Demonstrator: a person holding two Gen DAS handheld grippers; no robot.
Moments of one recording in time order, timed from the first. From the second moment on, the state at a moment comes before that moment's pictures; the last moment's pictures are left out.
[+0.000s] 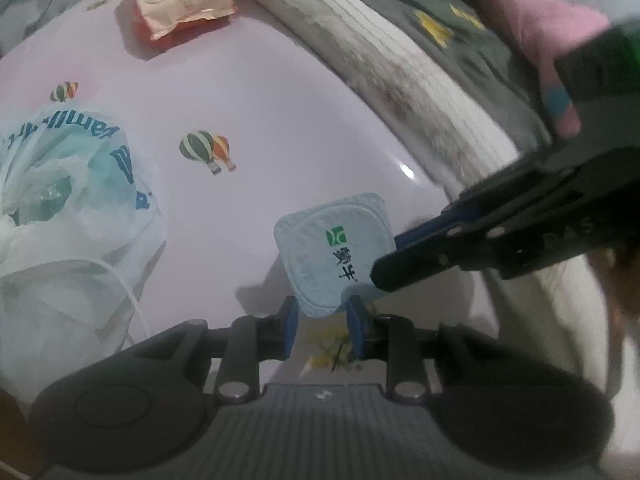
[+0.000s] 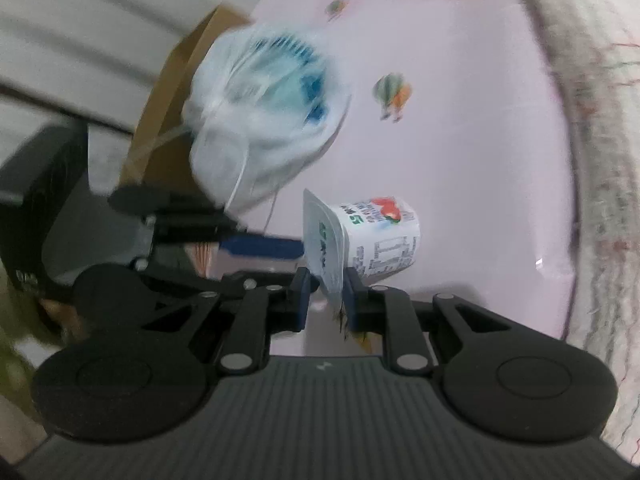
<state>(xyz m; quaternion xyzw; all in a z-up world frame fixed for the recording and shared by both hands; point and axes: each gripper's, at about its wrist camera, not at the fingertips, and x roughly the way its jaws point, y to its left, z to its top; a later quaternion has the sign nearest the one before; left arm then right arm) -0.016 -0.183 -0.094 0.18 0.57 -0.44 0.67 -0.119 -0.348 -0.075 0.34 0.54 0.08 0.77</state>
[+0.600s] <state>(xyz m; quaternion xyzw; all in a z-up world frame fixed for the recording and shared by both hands) 0.041 -0.181 -0.102 0.00 0.65 -0.39 0.65 -0.117 -0.393 -0.087 0.45 0.49 -0.02 0.75</state>
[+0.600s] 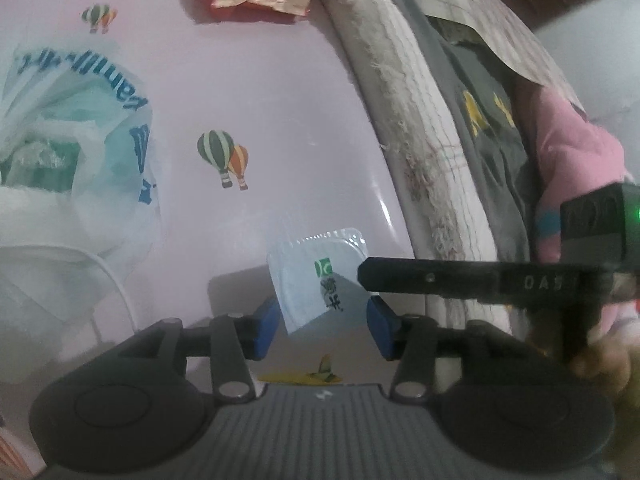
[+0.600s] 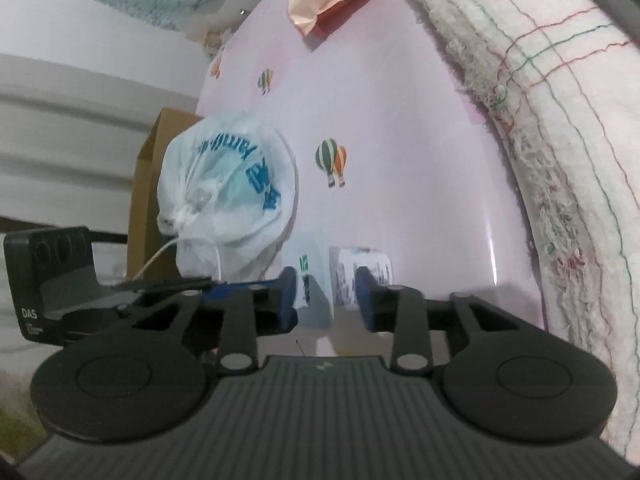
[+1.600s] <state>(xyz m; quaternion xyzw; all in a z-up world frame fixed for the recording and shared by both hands) 0.032 -0.102 -0.011 0.02 0.59 -0.33 0.74 -0.066 -0.302 -0.025 0.39 0.48 -0.03 0.78</state>
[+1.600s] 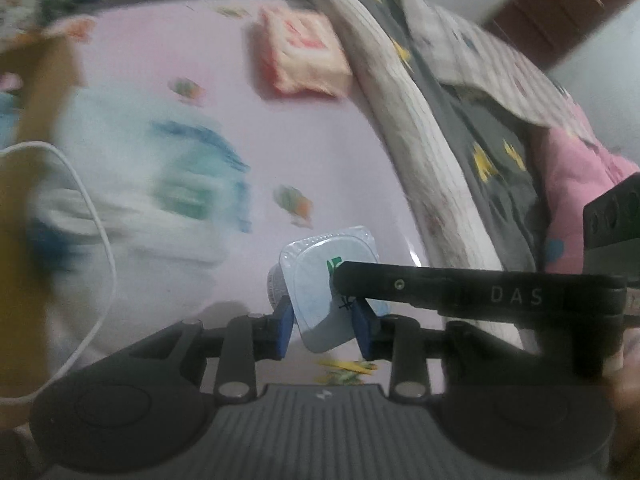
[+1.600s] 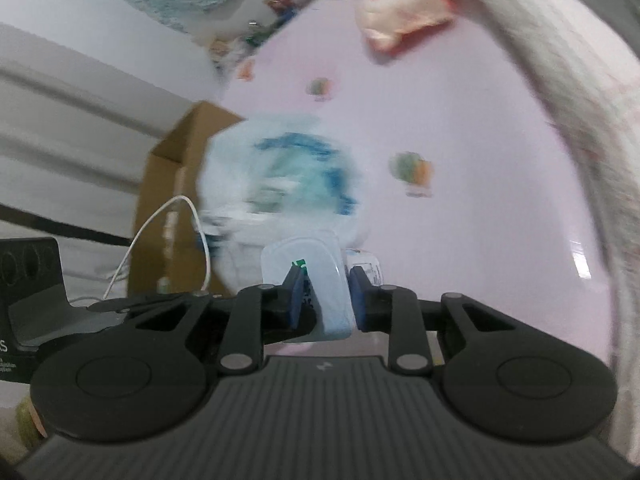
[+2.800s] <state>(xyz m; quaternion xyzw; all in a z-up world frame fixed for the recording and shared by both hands) 0.101 0.184 -0.070 -0.13 0.67 -0.13 0.72 0.176 0.011 -0.080 0.16 0.67 0.18 0.71</state>
